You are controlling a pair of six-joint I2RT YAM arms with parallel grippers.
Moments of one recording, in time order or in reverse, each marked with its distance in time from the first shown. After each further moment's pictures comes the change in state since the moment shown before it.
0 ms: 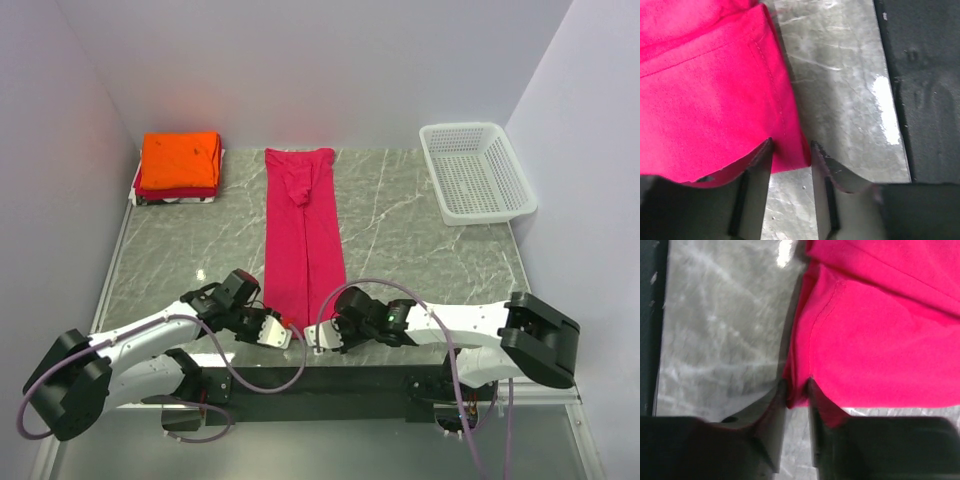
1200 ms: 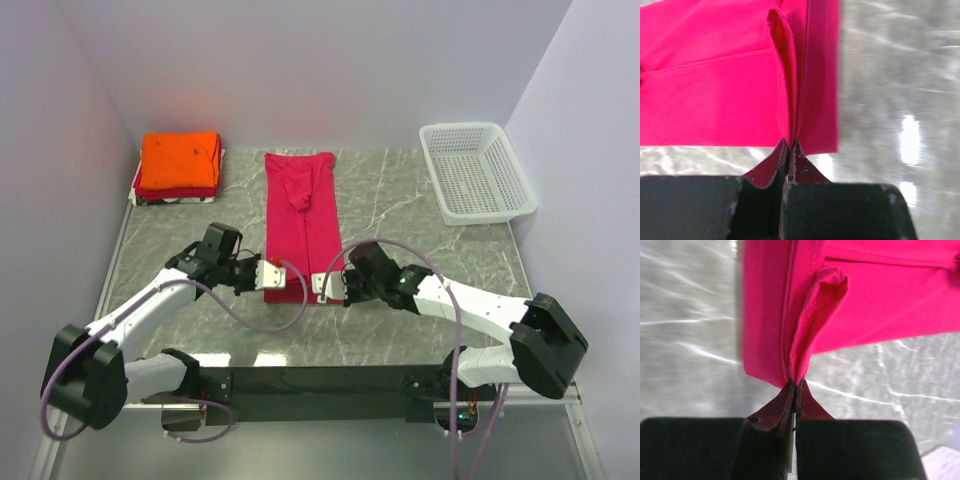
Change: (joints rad) left arm 0.273 0.097 0.285 -0.046 0.098 -0.011; right arm -0.265 -0.024 0.183 -0.097 0.006 -0.102
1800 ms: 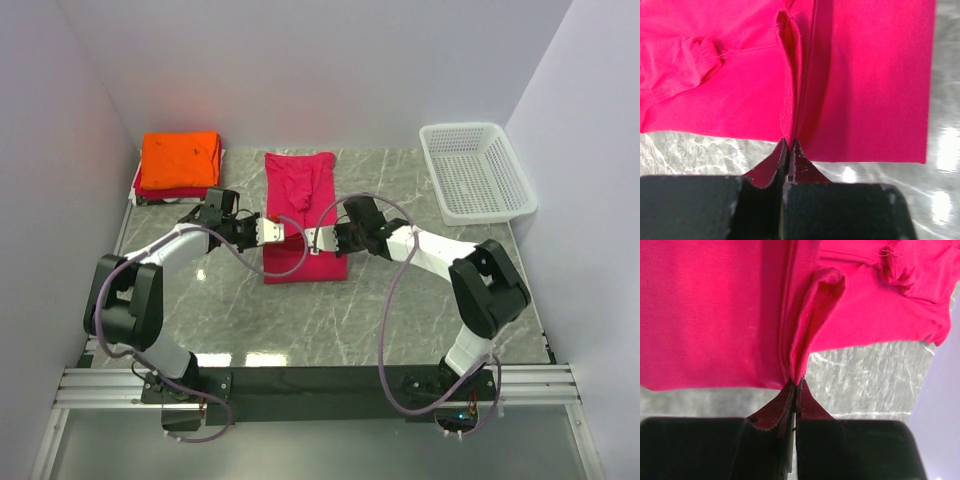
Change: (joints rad) left arm 0.179 0.425 0.256 0.215 0.053 0.119; right arm -0.251 0.416 0.343 0.096 -0.102 -0.282
